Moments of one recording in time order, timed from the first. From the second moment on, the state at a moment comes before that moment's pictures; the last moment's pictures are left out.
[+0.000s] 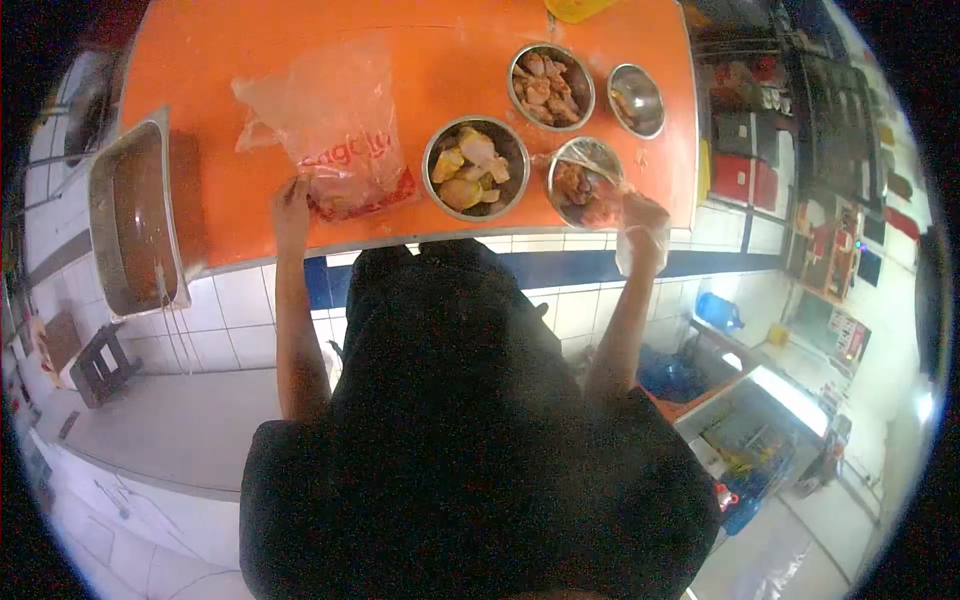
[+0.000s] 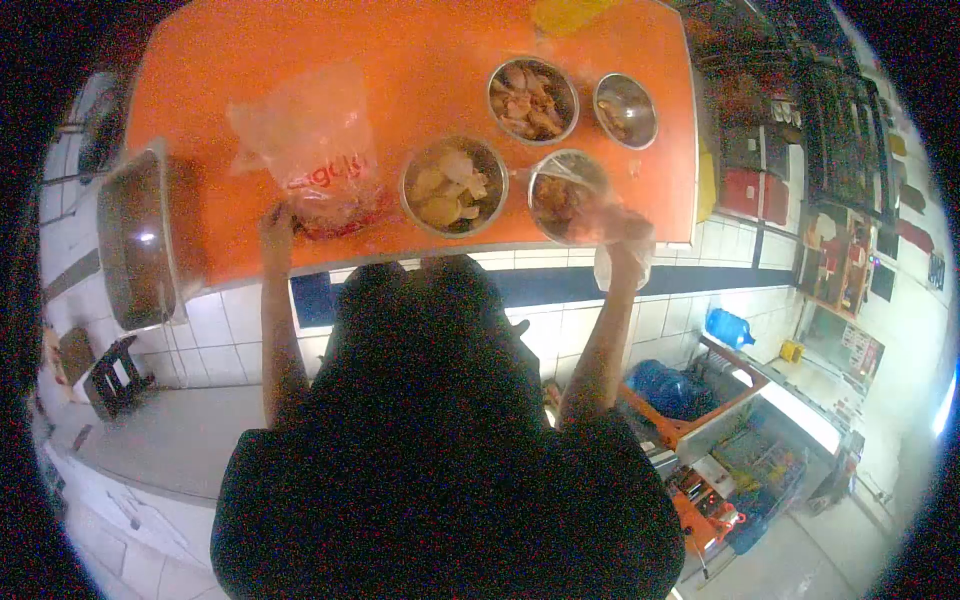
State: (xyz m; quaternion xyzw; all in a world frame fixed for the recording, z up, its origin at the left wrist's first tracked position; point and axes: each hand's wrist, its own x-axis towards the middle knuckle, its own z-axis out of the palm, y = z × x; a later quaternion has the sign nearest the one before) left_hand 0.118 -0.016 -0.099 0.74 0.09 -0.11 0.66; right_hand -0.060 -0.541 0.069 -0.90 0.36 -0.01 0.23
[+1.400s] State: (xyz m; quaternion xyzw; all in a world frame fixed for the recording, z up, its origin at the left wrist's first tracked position) left_hand 0.112 -0.039 -0.097 0.83 0.09 0.05 0.55; right_hand 0.166 -0.234 -0.052 -0.89 -0.29 0.28 0.23
